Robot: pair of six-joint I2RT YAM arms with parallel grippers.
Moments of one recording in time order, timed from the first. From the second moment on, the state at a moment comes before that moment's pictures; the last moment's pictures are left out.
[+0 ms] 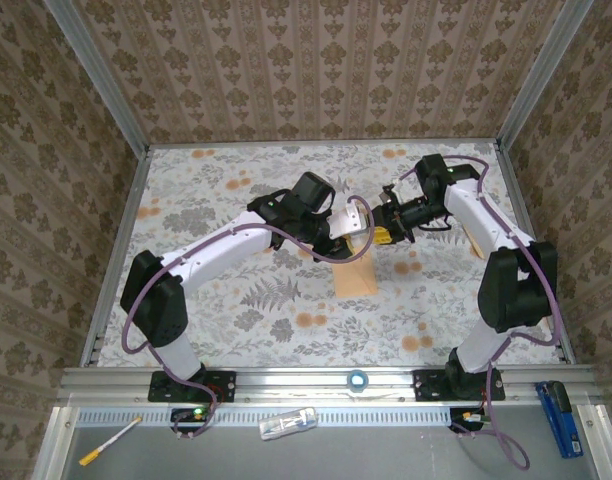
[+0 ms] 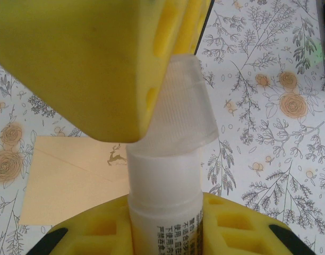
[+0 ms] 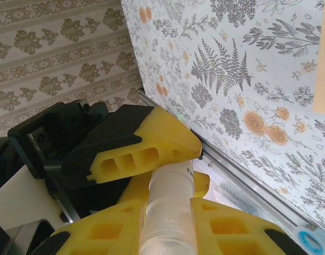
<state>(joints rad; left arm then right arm) -0.86 1.70 1.45 -0.65 0.47 0.51 0.13 1.70 1.42 -1.20 -1.10 0.31</state>
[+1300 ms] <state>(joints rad) -0.85 1.70 1.45 -0.73 0.44 0.51 0.18 1.73 1.40 -1.11 -1.11 0.48</state>
